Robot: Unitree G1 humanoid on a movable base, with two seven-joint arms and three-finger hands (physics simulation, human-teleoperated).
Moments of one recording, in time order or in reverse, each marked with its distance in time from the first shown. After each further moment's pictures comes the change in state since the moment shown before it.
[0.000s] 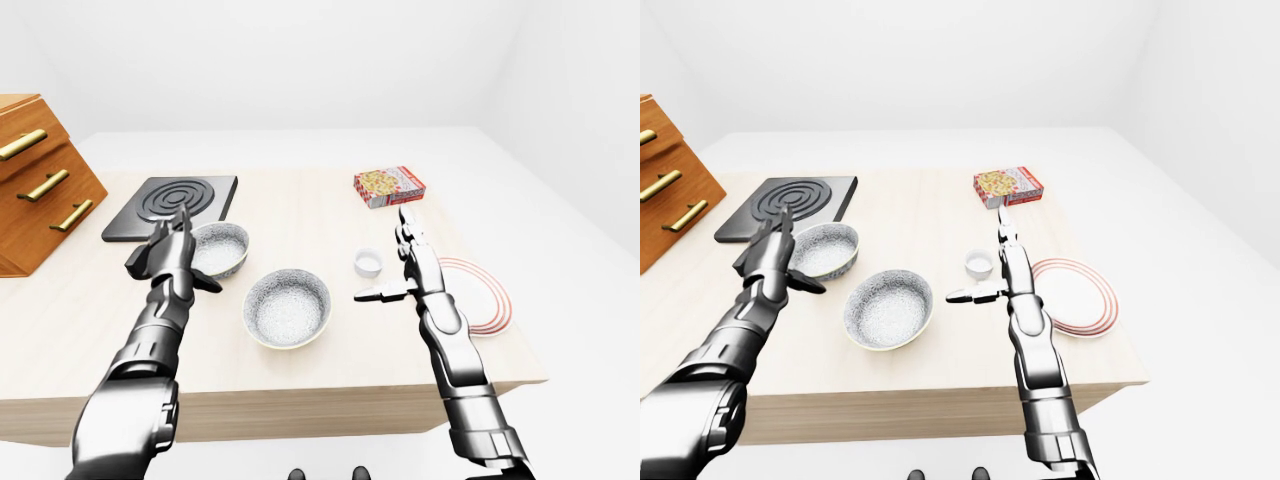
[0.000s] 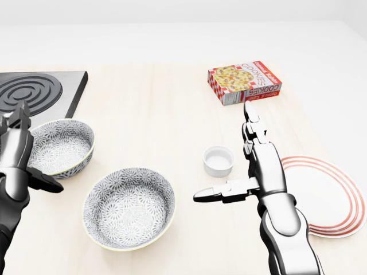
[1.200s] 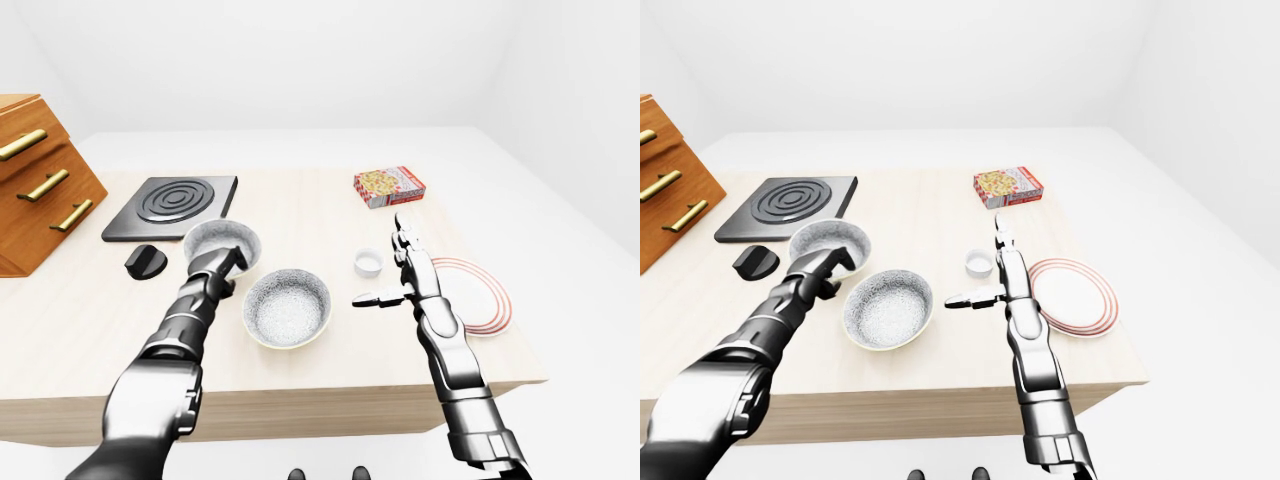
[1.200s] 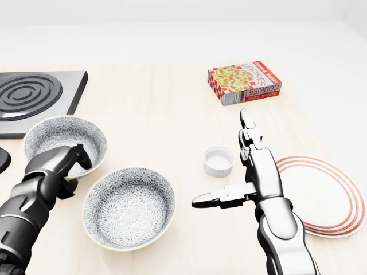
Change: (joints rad) left arm -0.104 -0.100 -0.060 0.189 0.284 0.026 -0.241; right arm 0.013 0.008 0.006 0.029 0.004 -0.002 0.009
